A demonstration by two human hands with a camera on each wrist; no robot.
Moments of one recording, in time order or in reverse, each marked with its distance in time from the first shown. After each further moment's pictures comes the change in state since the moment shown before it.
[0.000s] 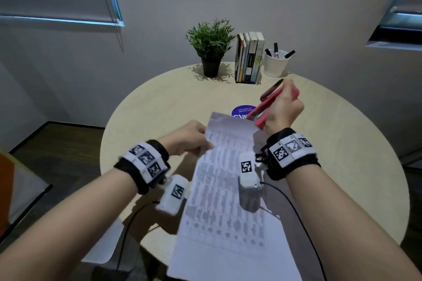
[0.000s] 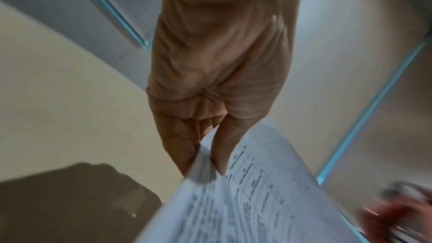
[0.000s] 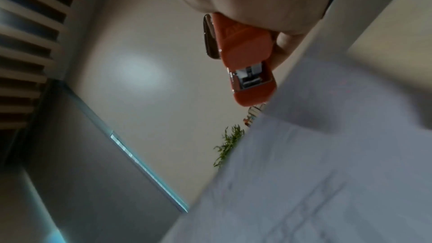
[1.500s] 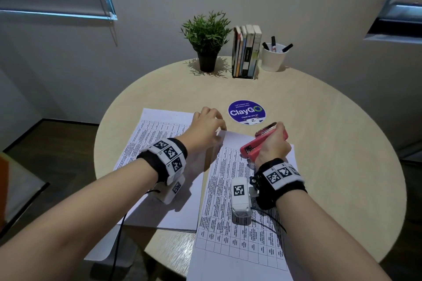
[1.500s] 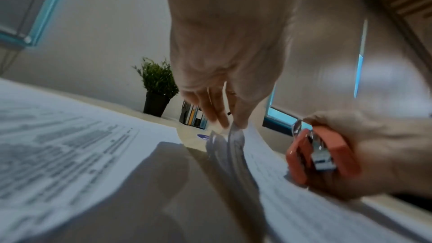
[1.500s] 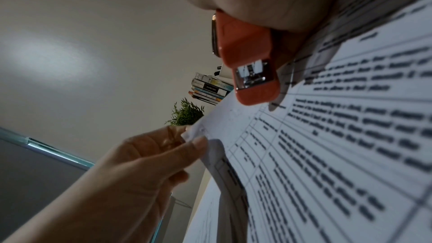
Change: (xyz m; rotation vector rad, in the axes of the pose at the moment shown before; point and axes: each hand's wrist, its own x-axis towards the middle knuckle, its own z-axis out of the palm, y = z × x) left_hand 0.046 -0.005 0.032 0.858 0.321 0.453; right_hand -0.017 0.053 -0.053 -0.142 0.184 0.482
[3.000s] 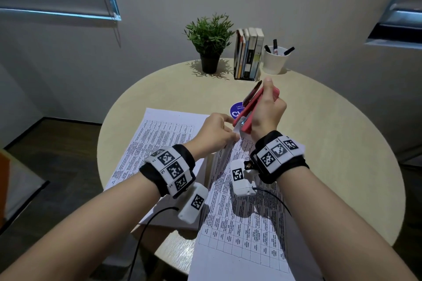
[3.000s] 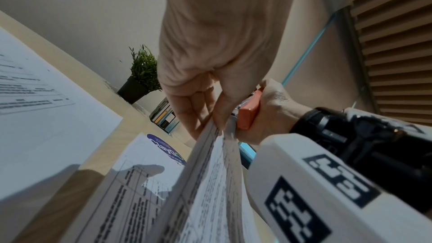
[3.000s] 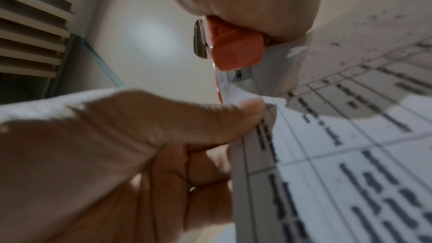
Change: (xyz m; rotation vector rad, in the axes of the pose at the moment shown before) left_hand -0.020 0.039 -0.022 -1.022 -0.010 -0.337; right_hand -0.030 -0.034 0.051 0.040 -0.283 -0.507
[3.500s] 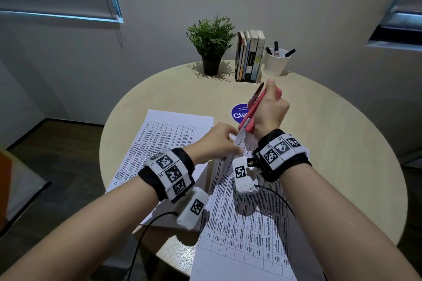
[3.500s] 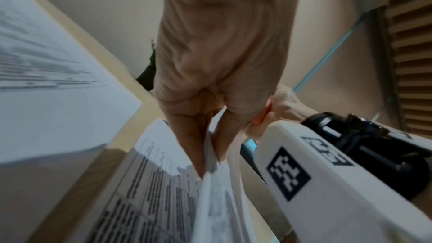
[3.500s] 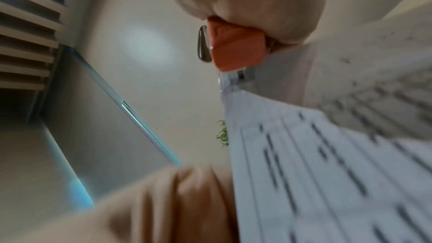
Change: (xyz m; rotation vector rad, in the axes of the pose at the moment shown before) left_hand -0.014 0.004 0.001 0.111 -0.203 -0.064; right_hand 0.006 -0.004 0.001 -0.041 0.019 0.020
